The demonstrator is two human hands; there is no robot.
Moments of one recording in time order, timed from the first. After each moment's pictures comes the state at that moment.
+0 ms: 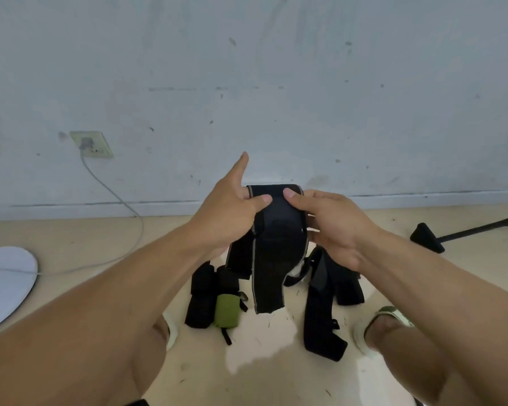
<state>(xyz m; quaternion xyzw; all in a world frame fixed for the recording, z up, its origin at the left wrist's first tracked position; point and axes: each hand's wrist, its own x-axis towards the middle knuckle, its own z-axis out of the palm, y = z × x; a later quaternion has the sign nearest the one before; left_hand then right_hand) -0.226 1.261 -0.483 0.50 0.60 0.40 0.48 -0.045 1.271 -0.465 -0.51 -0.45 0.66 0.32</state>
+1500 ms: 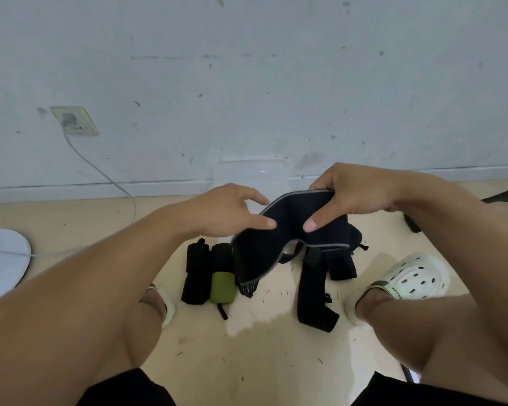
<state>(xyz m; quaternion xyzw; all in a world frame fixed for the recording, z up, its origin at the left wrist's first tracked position) -0.229 1.252 -0.480 0.64 0.63 0.07 0.44 0.010 1.309 -0.449 -0.47 -0.75 0.47 -0.04</state>
